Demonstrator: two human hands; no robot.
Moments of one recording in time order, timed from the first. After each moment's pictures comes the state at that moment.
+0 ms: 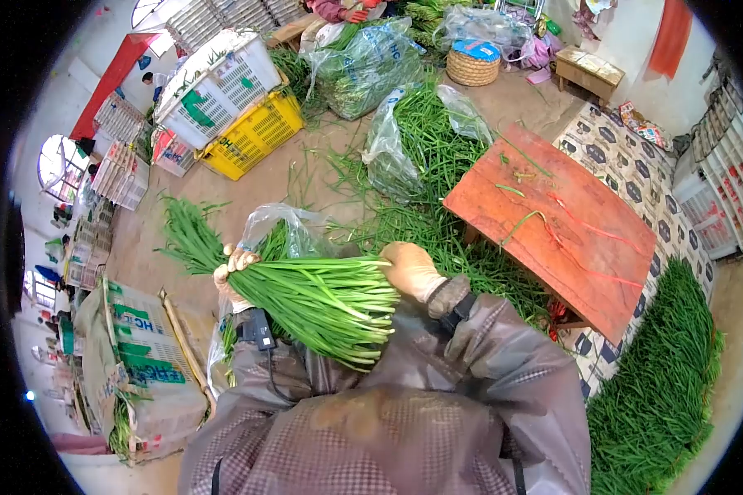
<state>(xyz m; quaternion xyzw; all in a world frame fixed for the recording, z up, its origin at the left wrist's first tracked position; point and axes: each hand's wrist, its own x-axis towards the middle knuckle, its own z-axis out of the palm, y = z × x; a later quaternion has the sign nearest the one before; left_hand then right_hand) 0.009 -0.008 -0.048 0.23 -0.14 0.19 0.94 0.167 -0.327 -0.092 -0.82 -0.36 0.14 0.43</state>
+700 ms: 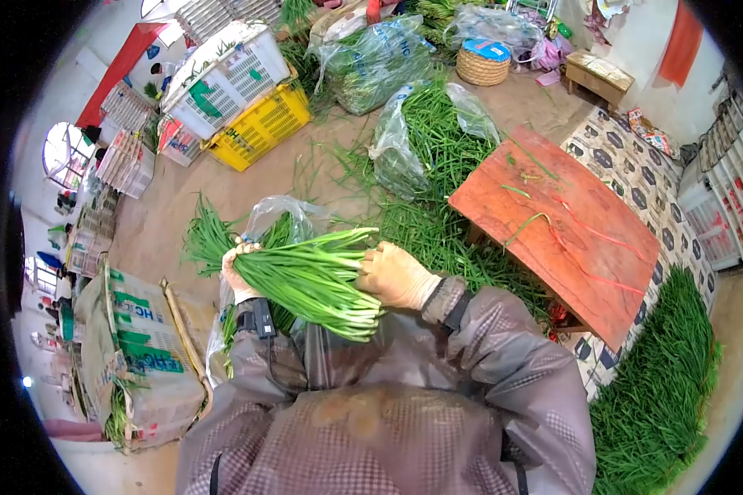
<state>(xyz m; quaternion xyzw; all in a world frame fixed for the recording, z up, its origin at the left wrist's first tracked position) 0.003 0.021 -0.086 0.28 0.03 0.30 0.91 0.156 -0.323 -0.058 -0.66 -0.71 -0.09 0.24</state>
